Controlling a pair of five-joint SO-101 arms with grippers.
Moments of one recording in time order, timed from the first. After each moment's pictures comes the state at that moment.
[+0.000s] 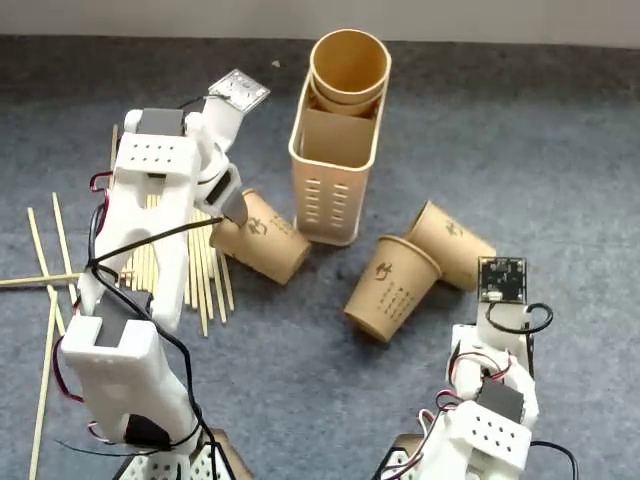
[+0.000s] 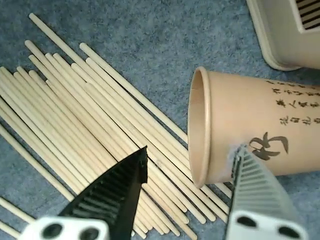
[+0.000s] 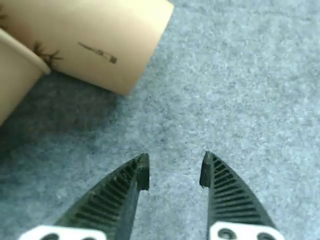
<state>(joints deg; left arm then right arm) -0.9 22.1 -12.4 82.7 -24.8 20.4 -77.0 95.6 38.1 21.2</state>
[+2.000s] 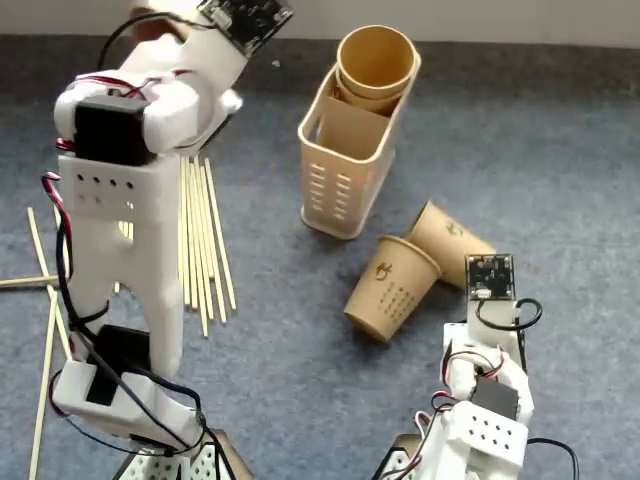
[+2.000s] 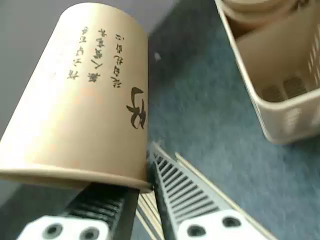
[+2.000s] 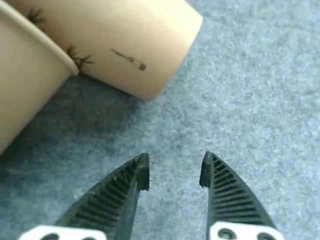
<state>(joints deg) 5.5 3.3 -46.5 88.0 -31.3 16.7 -77.0 95.6 38.1 21.2</state>
